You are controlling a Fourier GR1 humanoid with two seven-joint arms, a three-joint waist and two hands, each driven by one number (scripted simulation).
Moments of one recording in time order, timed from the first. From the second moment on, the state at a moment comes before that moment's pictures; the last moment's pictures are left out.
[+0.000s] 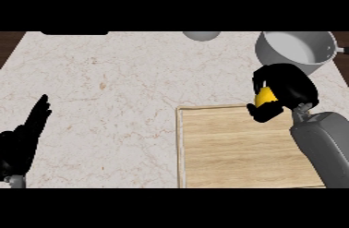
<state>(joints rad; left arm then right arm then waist) 0.06 0.36 0.07 -1.55 -0.03 0.08 0.11 -0.50 -0.46 0.28 -1.45 0.80 0.32 0.35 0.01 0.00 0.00</state>
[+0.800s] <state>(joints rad) 0.03 0.34 0.08 -1.55 -0.05 0.07 0.13 -0.63 -0.48 -0.05 -1.51 0.77 0.10 0.33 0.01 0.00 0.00</state>
